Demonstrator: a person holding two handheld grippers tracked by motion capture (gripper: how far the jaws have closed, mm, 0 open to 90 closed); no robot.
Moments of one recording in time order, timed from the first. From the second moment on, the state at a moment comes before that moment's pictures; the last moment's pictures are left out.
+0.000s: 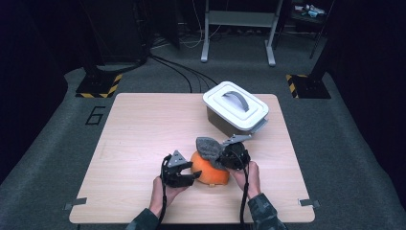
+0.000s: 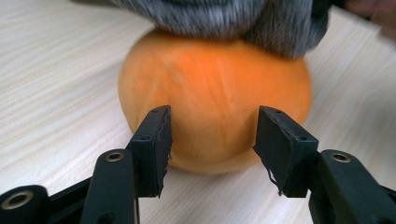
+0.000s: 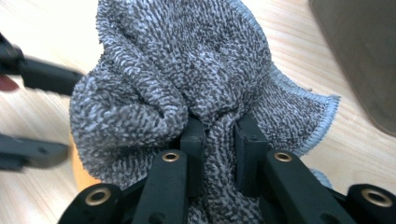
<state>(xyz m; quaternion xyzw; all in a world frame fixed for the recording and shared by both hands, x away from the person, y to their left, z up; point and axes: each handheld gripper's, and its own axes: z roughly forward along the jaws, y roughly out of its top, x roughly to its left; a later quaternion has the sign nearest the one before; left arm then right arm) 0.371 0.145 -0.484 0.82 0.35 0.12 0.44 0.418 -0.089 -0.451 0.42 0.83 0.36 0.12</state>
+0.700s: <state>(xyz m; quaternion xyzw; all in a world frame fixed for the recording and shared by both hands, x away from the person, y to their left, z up) 0.375 0.144 -0.488 0.80 0.36 0.10 0.46 0.401 -0.098 -0.443 0.42 0.82 0.34 0.18</state>
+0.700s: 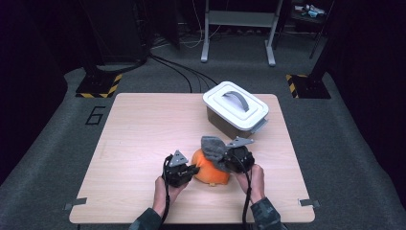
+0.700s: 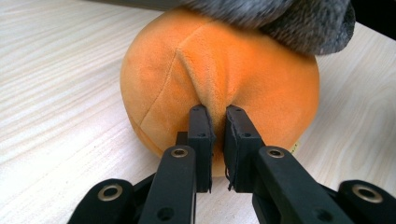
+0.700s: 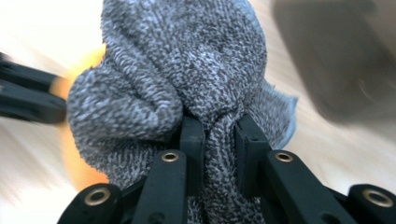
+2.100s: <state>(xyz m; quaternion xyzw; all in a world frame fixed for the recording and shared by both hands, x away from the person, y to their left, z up) 0.380 0.146 -0.494 0.80 0.35 0.09 0.48 0.402 -0.111 -0.457 0.42 0.81 0.37 0.16</state>
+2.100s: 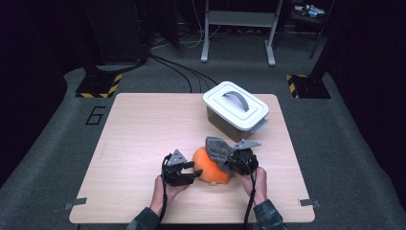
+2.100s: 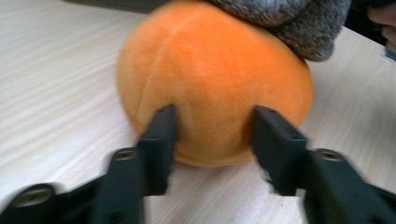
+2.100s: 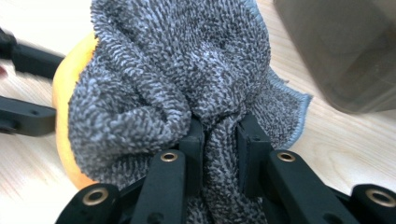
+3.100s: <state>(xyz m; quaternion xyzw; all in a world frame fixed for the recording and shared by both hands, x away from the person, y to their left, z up) 0.383 0.148 -0.493 0.80 0.37 0.07 0.46 0.400 -0.067 -0.440 0.37 0.84 0.37 0.16</state>
